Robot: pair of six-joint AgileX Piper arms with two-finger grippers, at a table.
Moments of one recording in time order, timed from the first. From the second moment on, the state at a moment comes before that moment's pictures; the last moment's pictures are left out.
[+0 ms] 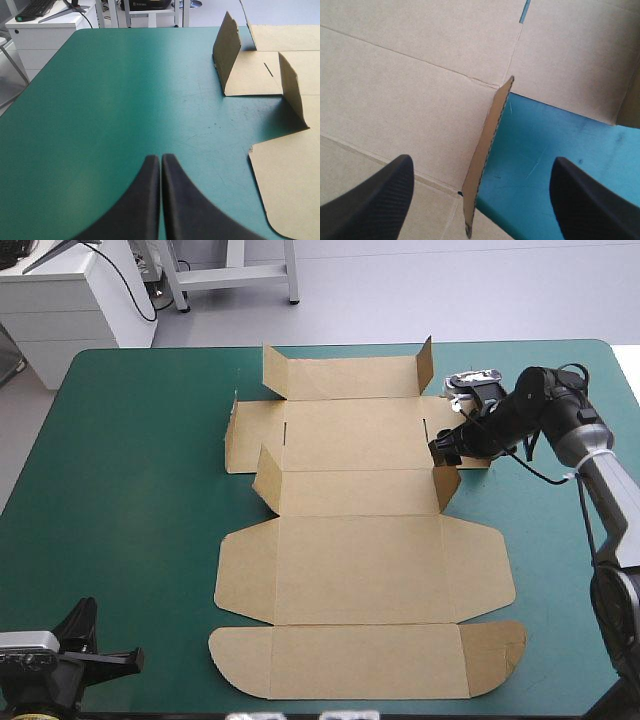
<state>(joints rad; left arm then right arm) 0.14 -0.02 -0.40 -0.14 0.76 0.13 0.10 1.73 -1.54 0.29 1.06 -0.29</state>
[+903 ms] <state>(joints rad) 0.14 -0.02 -0.40 -0.14 0.76 0.13 0.11 1.90 -1.58 0.31 1.13 -0.30</state>
